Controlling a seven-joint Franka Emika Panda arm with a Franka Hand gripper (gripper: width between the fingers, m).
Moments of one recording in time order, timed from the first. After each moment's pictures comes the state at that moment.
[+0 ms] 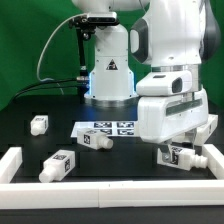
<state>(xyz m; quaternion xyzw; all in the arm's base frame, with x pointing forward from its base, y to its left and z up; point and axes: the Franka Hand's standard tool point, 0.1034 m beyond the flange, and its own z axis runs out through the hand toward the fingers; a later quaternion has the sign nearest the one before) 0.542 0.090 0.016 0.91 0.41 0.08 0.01</state>
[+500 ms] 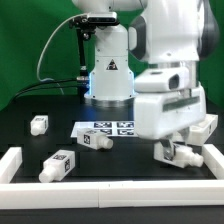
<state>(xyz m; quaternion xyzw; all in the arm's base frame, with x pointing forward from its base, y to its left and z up) 0.541 0.074 0.029 0.91 0.40 0.08 0.02</state>
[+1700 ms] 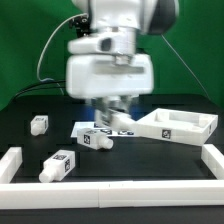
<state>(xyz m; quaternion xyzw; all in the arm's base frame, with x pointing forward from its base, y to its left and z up) 0.481 -0.059 0.090 0.93 0.35 0.07 0.04</state>
